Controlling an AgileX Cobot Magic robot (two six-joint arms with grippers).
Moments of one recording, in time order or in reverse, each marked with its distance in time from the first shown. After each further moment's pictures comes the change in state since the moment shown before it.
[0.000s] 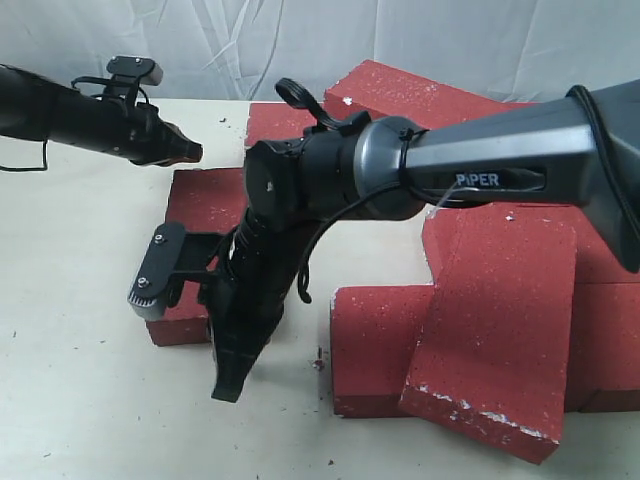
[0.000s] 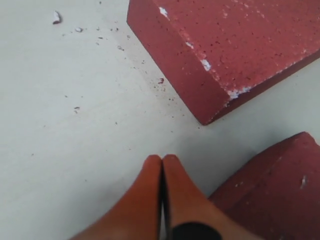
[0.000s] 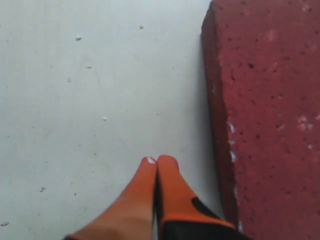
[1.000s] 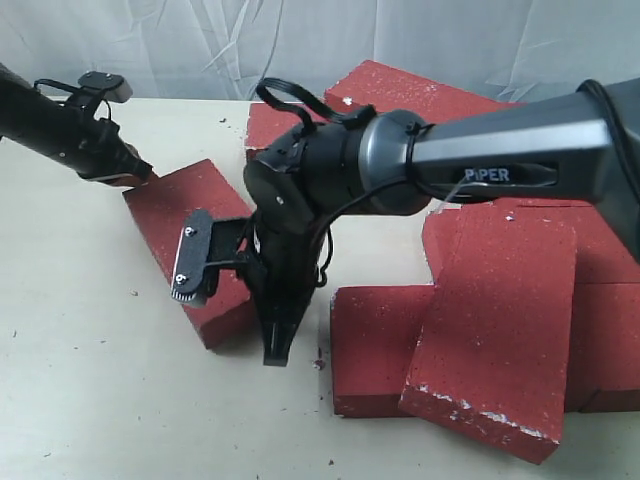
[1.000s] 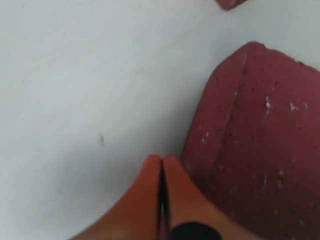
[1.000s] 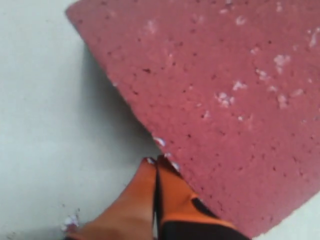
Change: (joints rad) left arm 0.098 -0.040 -0.020 0.478 0.200 -0.303; right arm -0.007 -0.019 0.000 -0.458 -0.015 0.241
